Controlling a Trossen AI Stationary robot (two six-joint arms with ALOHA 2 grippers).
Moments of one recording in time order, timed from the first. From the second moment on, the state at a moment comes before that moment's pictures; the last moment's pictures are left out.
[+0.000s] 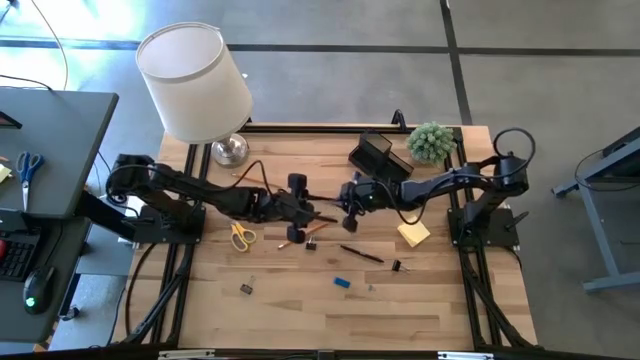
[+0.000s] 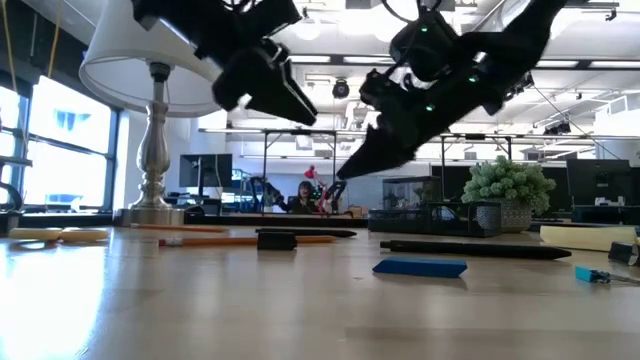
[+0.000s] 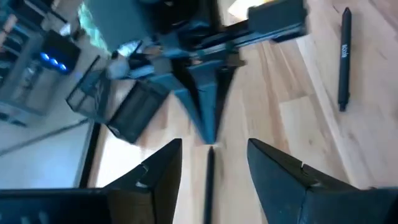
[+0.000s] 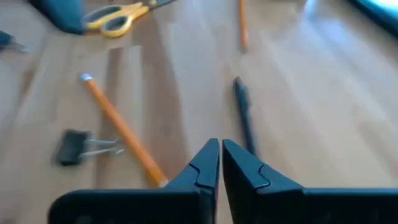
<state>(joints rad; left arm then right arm) 0.01 1.52 0.90 -0.03 -0.40 0.35 -0.10 1.68 0.76 0.37 0.06 0.02</state>
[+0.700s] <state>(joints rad) 0.00 1.07 0.41 0.37 -0.14 0.08 -0.19 2.06 1.09 0.37 -0.03 -0.16</state>
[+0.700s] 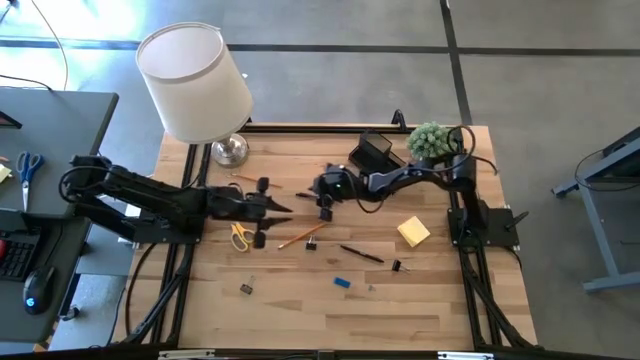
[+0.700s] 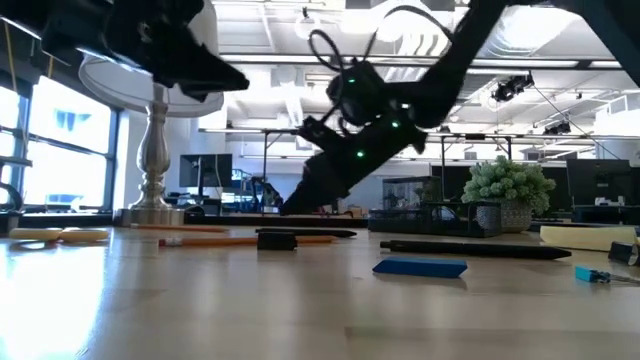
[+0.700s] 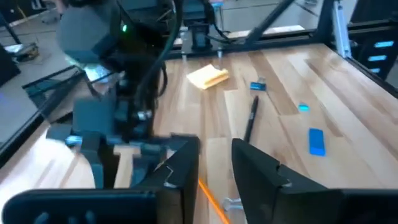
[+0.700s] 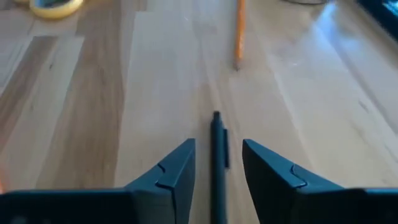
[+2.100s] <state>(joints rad) 0.00 1.04 0.40 0.32 -0.09 0.07 -0.25 1.81 1.16 0.17 0.12 -0.16</state>
